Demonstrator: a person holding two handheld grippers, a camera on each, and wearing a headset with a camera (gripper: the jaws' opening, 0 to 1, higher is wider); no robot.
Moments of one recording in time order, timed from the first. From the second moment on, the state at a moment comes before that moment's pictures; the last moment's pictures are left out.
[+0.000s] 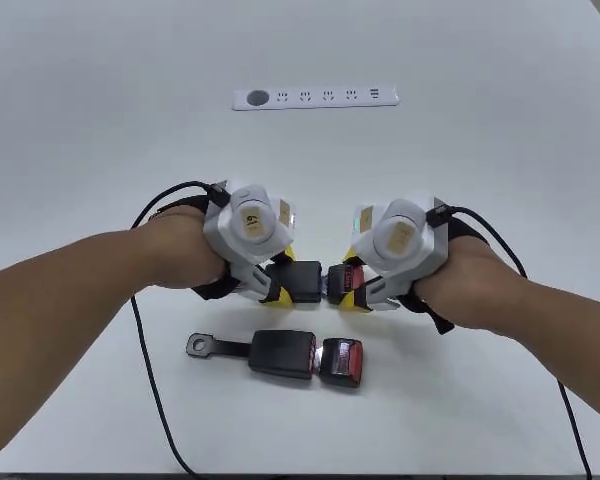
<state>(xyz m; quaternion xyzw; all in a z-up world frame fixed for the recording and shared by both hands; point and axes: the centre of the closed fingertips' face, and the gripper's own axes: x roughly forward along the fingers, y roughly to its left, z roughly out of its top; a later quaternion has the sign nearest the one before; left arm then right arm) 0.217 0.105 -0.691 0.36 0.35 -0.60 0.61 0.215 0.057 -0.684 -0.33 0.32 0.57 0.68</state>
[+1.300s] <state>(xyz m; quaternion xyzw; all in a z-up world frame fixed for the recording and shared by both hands) 0.220 0.105 -0.695 0.35 0.36 -0.60 0.62 0.214 0.034 -0.689 -0.32 0.31 0.57 0.69</state>
